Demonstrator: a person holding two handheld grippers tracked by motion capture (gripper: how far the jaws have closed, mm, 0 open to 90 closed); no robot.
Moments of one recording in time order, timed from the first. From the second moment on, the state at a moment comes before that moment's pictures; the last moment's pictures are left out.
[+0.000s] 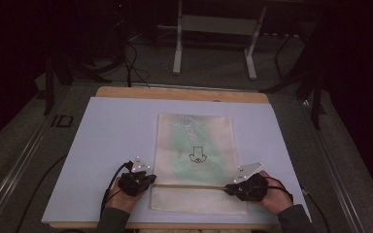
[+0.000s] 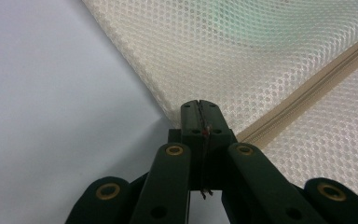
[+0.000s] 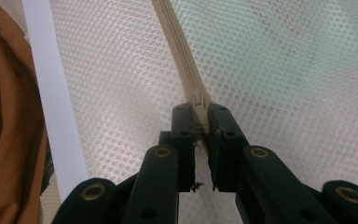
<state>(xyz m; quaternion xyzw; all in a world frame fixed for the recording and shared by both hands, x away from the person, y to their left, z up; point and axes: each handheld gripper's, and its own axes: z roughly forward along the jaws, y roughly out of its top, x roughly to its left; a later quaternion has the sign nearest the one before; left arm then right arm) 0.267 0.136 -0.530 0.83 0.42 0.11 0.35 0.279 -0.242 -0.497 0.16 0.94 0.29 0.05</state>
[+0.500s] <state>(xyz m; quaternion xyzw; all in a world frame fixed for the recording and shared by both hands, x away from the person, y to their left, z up) 0.267 0.136 -0.530 0.83 0.42 0.11 0.35 0.279 -0.250 -0.496 0.17 0.94 0.29 0.05</state>
